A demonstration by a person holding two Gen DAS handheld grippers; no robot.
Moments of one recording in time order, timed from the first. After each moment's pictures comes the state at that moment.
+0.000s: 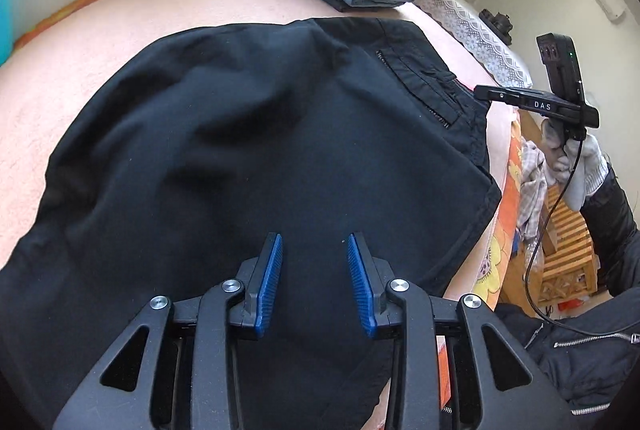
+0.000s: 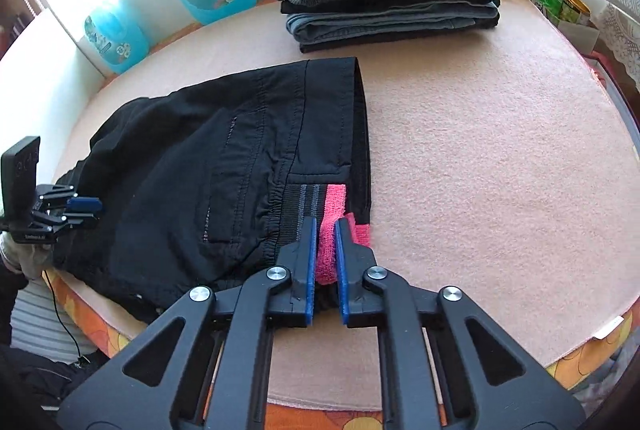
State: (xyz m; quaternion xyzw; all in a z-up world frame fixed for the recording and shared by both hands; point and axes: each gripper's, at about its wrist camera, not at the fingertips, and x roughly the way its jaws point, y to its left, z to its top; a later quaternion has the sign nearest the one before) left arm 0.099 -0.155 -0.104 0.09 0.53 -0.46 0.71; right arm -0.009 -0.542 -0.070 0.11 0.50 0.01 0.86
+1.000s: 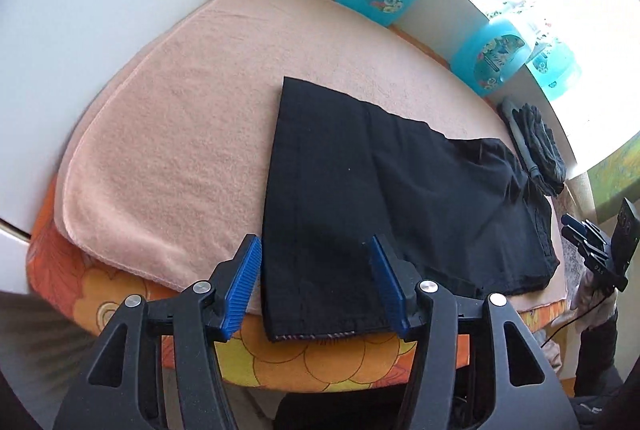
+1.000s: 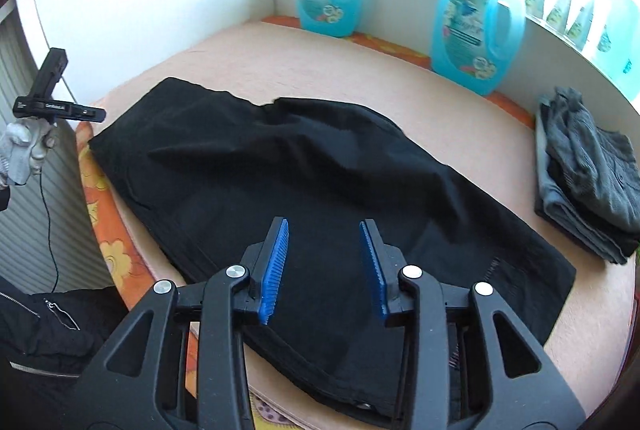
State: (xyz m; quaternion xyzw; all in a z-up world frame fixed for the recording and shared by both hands) left arm 0.019 0.170 -0.105 -0.19 0.50 -0.12 0.84; right arm 0.026 -0.300 -0.012 -0.12 0.40 0.27 0.86
